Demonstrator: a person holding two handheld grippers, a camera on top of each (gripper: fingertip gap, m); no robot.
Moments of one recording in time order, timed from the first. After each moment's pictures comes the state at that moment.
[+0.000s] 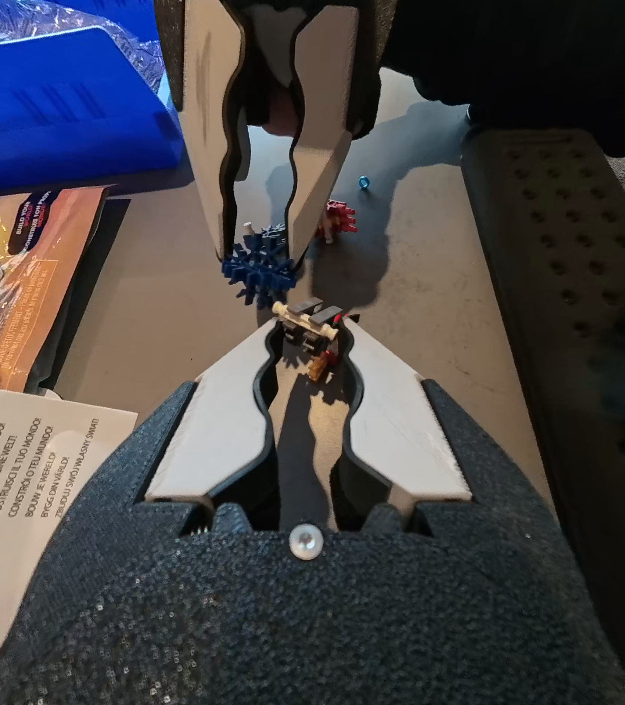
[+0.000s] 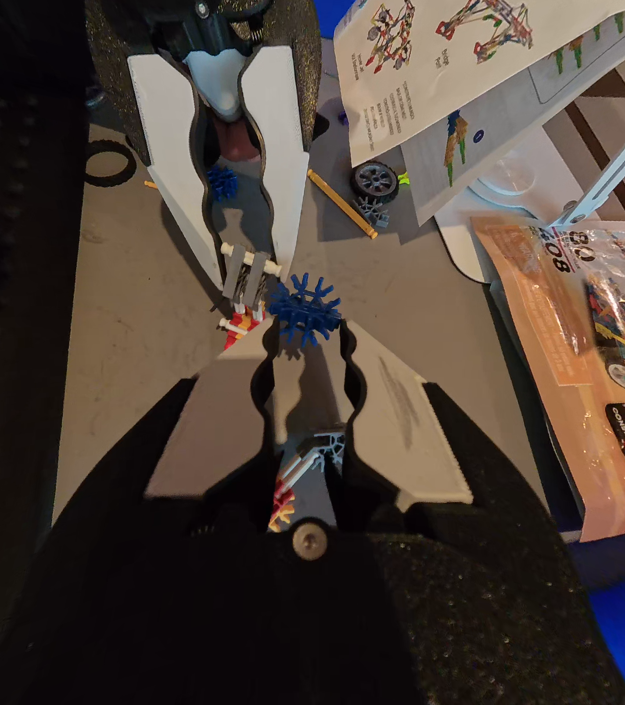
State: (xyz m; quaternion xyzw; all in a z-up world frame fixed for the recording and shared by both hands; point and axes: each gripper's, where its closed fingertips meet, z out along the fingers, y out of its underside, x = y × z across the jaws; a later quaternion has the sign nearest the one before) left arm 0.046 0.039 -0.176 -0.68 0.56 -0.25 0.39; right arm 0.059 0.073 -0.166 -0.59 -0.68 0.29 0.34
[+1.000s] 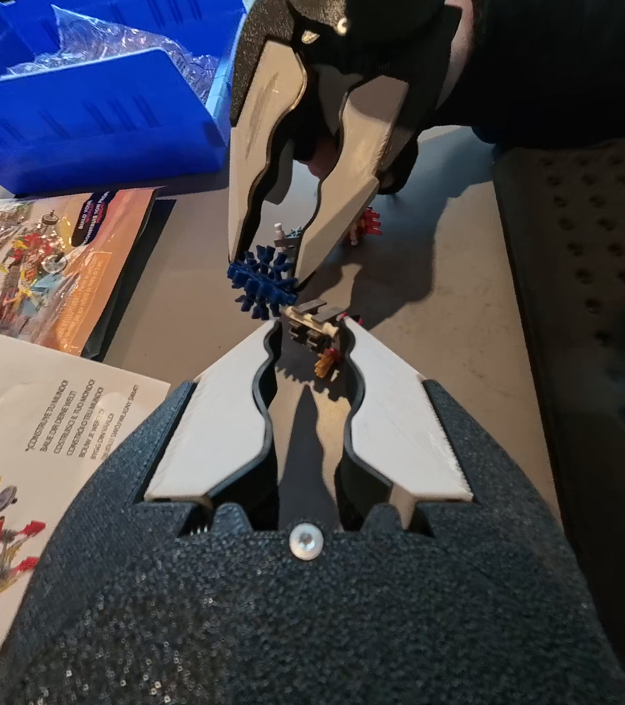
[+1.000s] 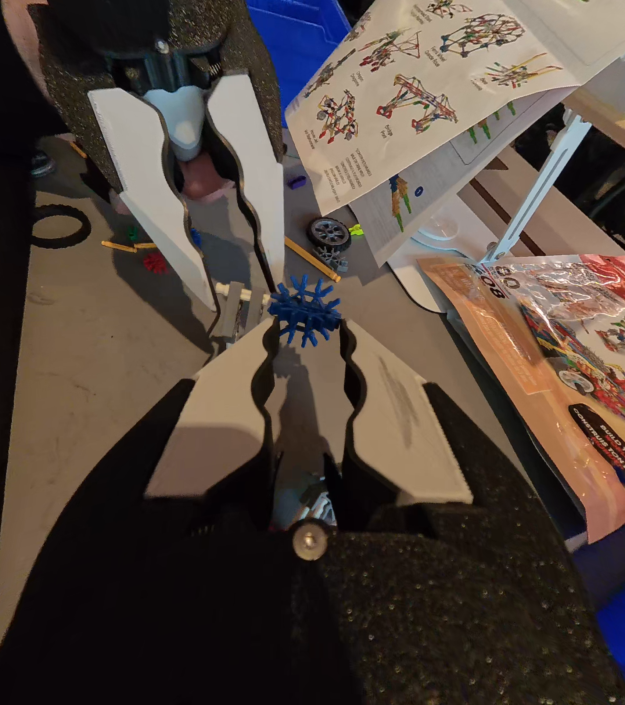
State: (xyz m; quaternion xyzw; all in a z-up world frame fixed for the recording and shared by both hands) left arm 0.035 0.044 -0.165 -0.70 0.54 -0.22 0.42; right arm 0.043 0.077 -0.157 -0.58 -0.61 0.29 0.45
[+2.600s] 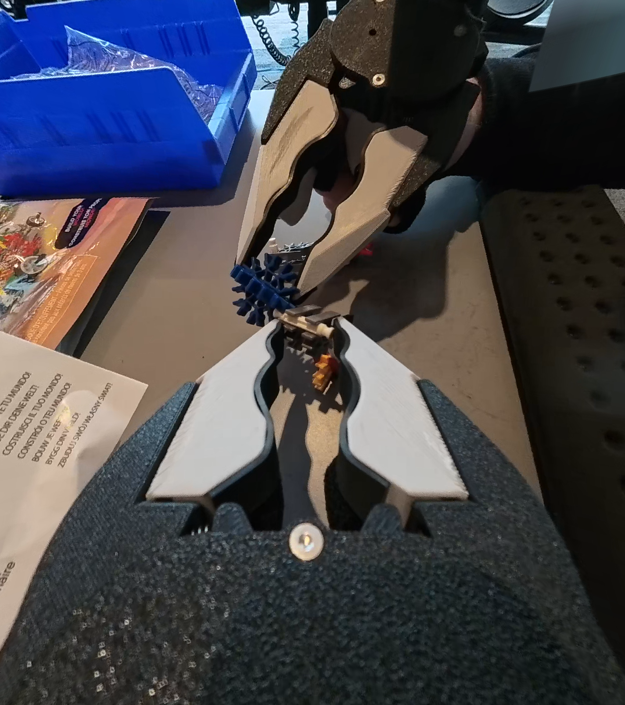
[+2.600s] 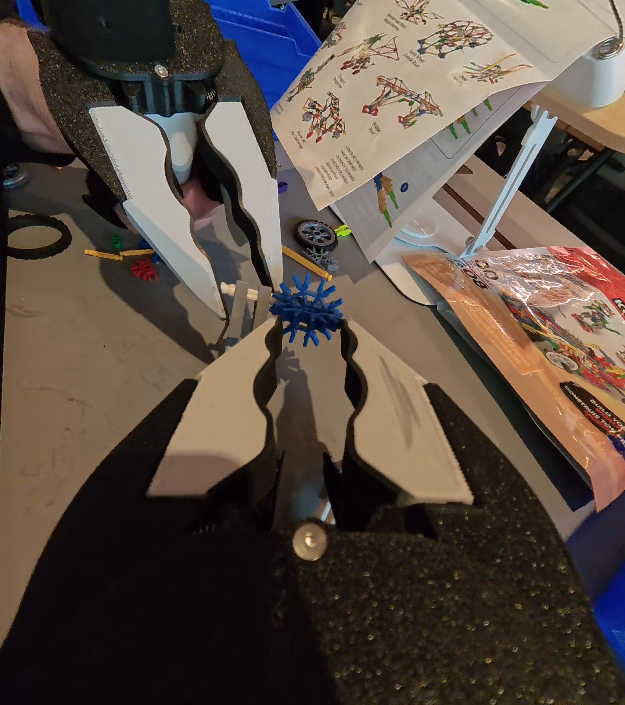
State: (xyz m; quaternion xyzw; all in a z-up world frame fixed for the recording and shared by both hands) left arm 0.043 0.043 -0.167 -0.69 0.51 -0.26 0.44; right arm 0.045 0.073 -0.161 -0.60 -0.57 0.28 0.49
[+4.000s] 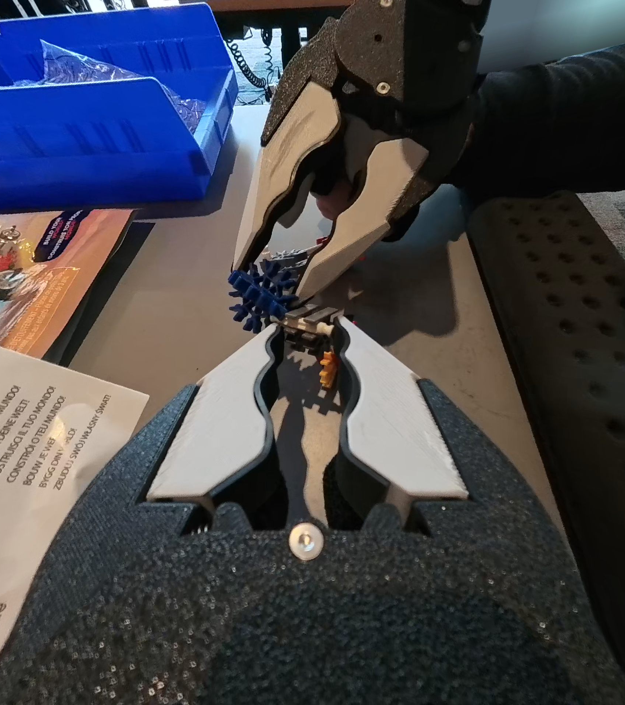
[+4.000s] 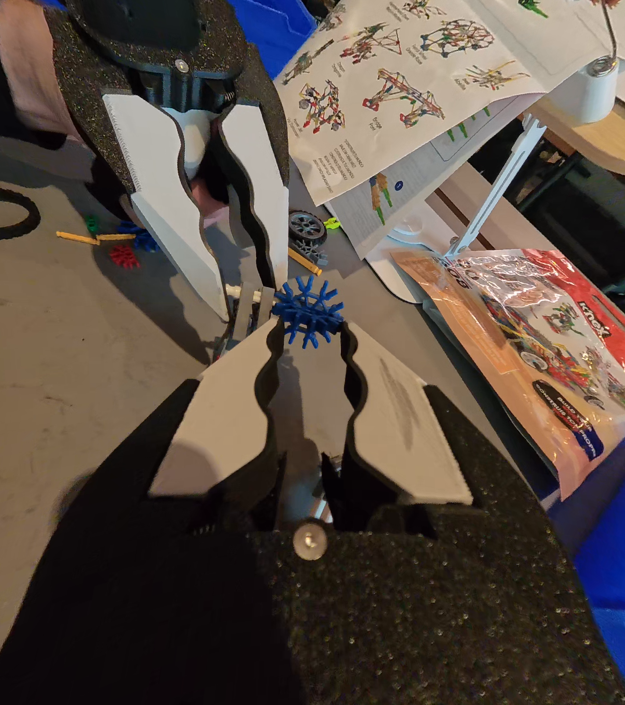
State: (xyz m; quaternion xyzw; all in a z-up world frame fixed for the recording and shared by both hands) left arm 0.046 0.045 -0.169 -0.67 0.52 -0.30 0.44; right arm 0.044 0.075 -0.162 -0.60 -0.58 0.24 0.50
